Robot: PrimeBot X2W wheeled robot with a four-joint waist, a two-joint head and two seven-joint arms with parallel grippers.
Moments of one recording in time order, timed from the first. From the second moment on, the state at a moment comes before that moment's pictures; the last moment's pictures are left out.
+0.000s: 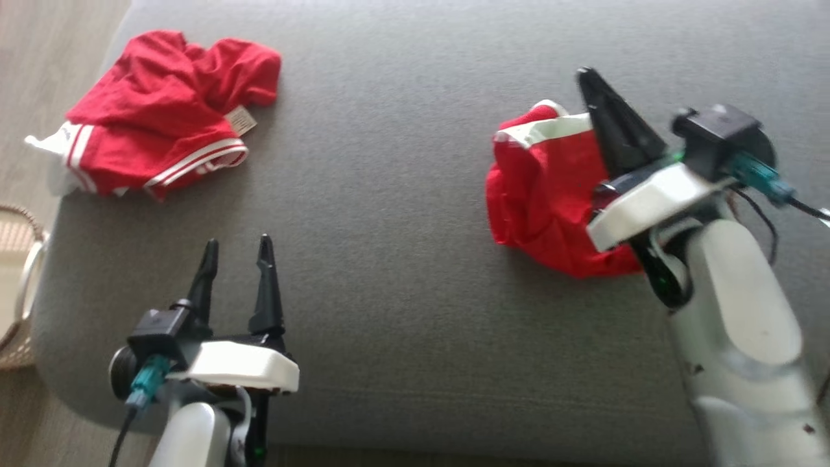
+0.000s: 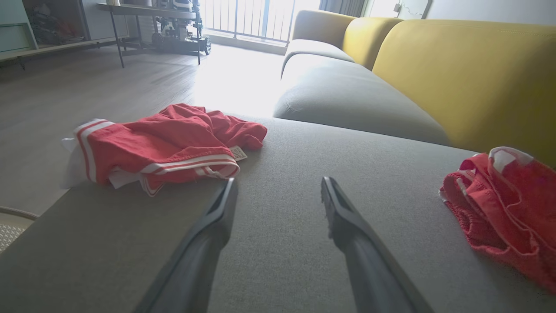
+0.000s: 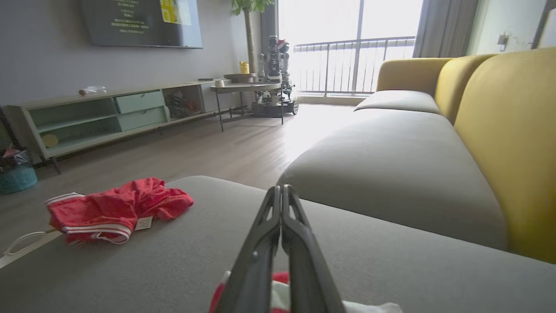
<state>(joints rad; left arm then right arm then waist) -0.06 0.04 -0.20 0.12 -0.24 0.11 -0.25 -0.53 -0.07 0.10 0.31 0.14 0.13 -0.11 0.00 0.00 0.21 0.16</state>
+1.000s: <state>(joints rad) -0.07 0.04 -0.15 0.13 -0.20 0.08 -0.25 -0.27 -0.06 0.00 0.23 0.19 0.13 -0.17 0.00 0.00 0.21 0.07</state>
